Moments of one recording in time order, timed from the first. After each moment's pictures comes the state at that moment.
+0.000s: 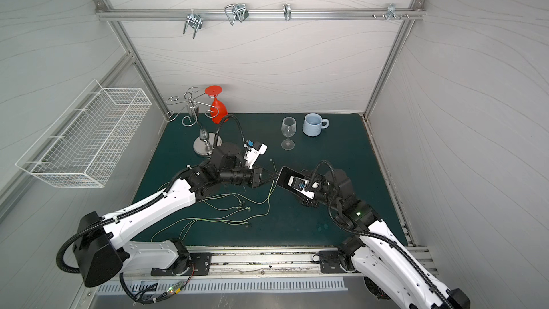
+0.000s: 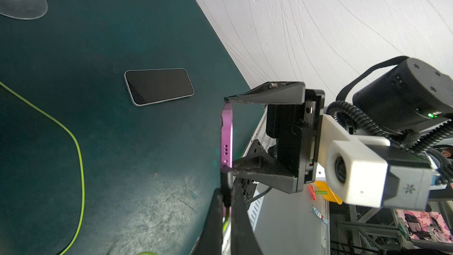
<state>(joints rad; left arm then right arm) -0.75 1.27 1.00 -0.24 0.54 -0.58 0.60 0.68 0.58 -0.37 -0.31 -0.71</state>
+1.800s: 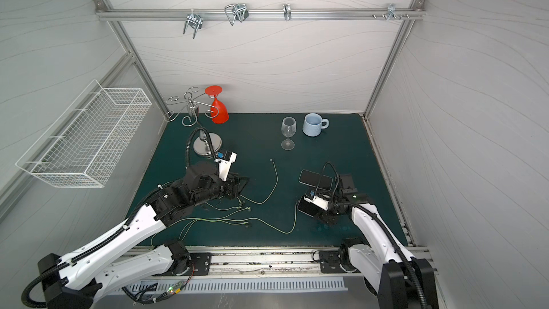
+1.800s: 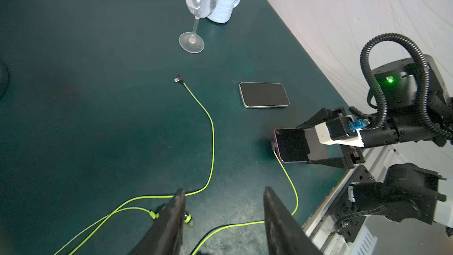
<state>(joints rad) -0.76 0.91 0.82 -0.48 -0.01 -0.42 0.18 0.96 0.44 -0.72 -0.44 -1.01</state>
